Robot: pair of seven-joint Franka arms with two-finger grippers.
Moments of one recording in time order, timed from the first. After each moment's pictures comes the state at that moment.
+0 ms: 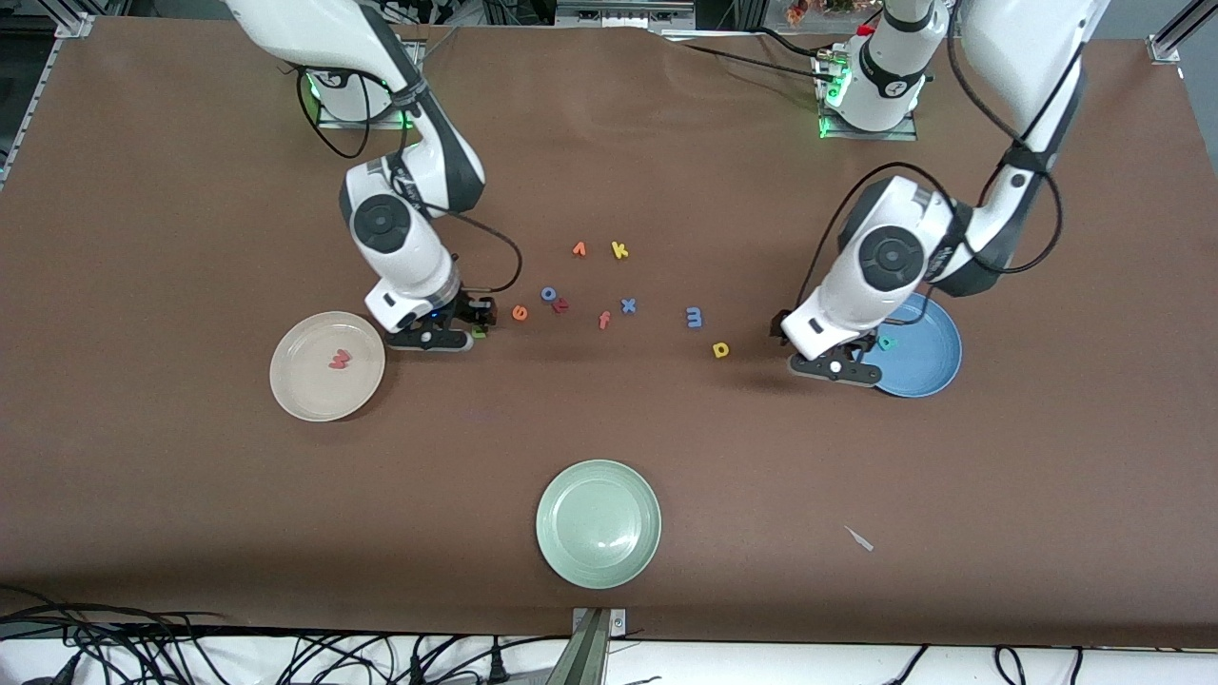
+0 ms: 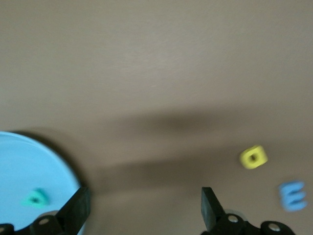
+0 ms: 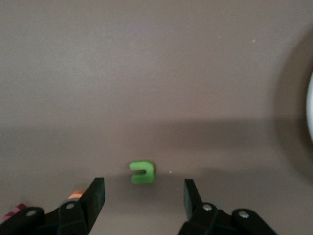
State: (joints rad) left arm -0.02 0.44 -0.38 -1.94 0.23 2.28 -0.45; right arm 0.62 0.42 -0.11 -2.09 0.07 2.54 0.49
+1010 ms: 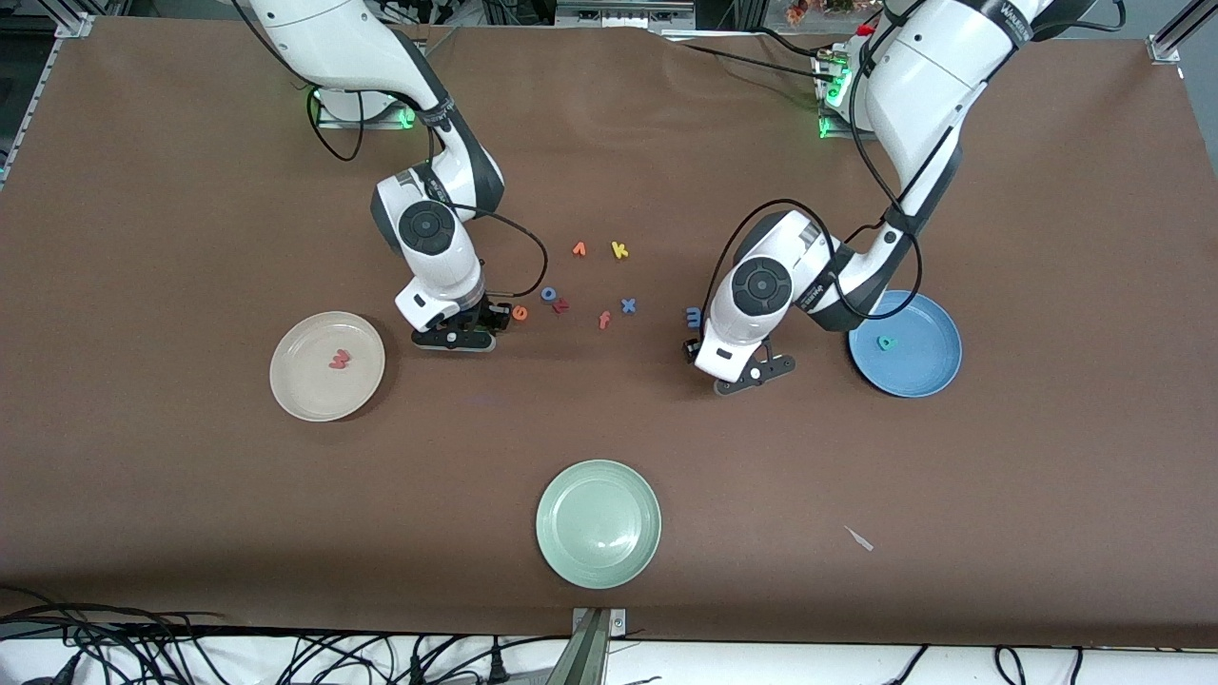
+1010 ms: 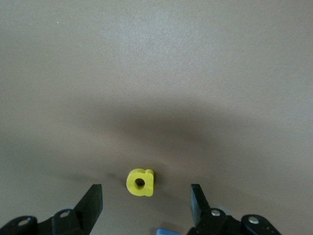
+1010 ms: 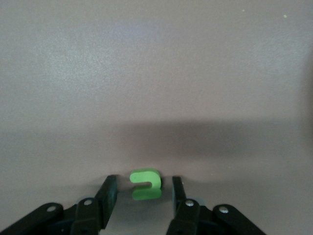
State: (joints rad) left arm -0.20 0.69 -0.37 -1.74 0.23 2.28 -1.02; right arm 0.64 0.52 -0.11 -2.08 -0.01 2.62 0.59
